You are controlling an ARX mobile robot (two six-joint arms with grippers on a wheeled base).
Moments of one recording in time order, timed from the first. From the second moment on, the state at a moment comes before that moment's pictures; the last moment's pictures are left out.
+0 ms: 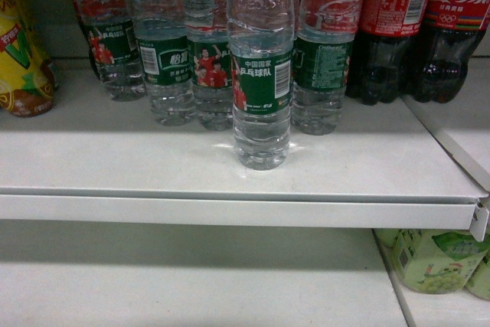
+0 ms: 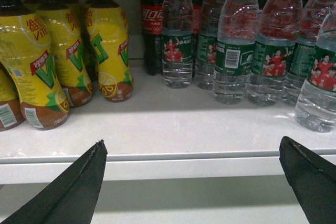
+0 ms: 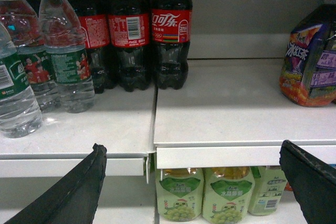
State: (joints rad) left arm 0.00 0.01 0.01 0.00 0.00 0.00; right arm 0.00 0.00 0.01 0.00 0.00 0.00
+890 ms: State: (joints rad) left arm 0.00 0.01 0.01 0.00 0.00 0.00; right arm 0.00 0.00 0.01 0.00 0.00 0.00
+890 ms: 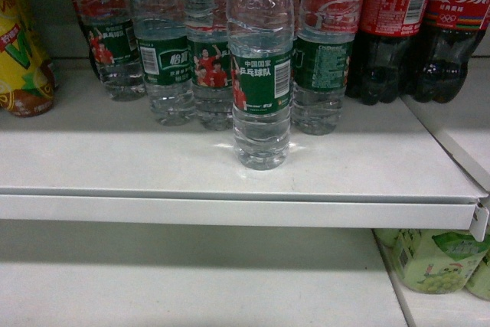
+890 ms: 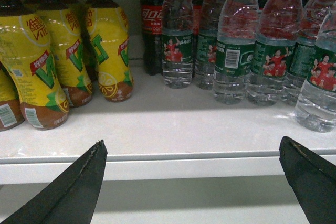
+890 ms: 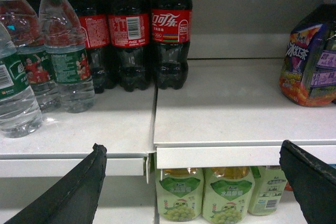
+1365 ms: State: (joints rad) left arm 0.00 0.01 0.01 0.00 0.00 0.00; right arm -0.02 0.05 0.03 -0.06 -0.03 0.04
